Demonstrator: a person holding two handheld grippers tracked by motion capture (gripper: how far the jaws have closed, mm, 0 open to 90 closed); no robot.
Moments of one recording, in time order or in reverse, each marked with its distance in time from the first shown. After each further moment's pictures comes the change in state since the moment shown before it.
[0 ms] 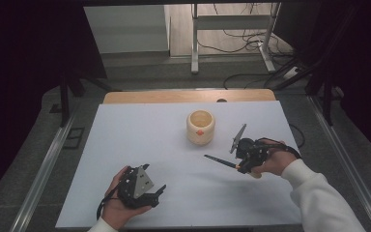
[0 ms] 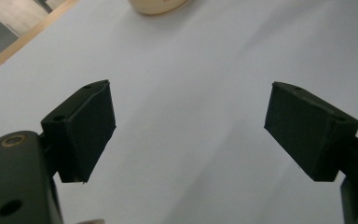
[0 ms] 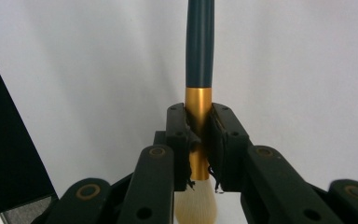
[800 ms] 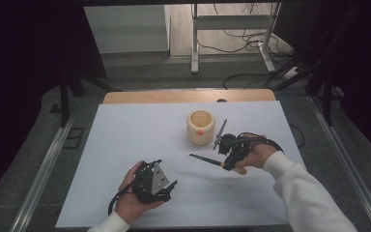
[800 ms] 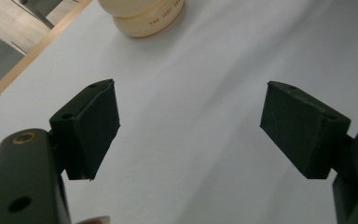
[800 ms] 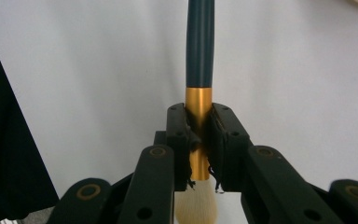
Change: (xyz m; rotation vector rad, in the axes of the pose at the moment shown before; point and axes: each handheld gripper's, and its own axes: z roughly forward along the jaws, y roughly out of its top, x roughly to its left) left arm -0.012 0.026 0.022 0.007 0.022 0.071; right arm 0.001 0.047 0.008 0.019 0.054 -0.037
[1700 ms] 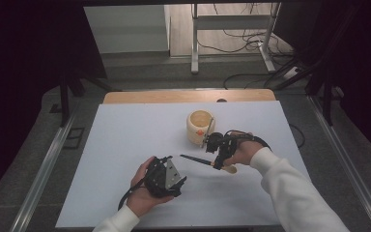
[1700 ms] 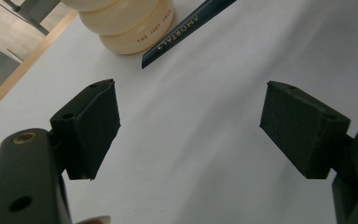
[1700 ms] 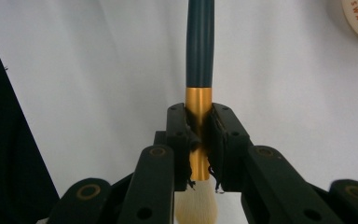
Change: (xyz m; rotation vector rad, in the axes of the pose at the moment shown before) left arm -0.006 0.021 0.026 0.008 -0.009 0.039; right arm 0.002 0.033 0.008 0.030 0.027 -0.016
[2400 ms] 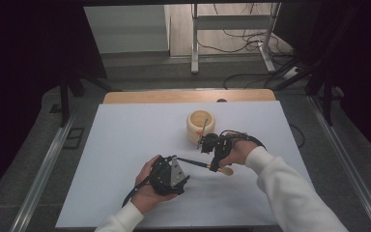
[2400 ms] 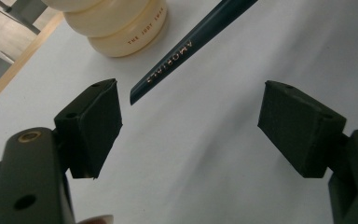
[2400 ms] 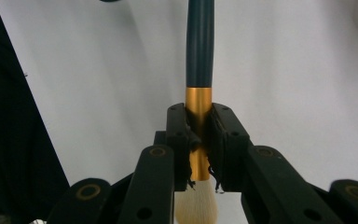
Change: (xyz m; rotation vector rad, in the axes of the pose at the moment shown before) left arm -0.001 0.003 0.016 0.009 -0.016 0.023; right arm 0.003 0.012 0.004 0.027 0.045 -0.005
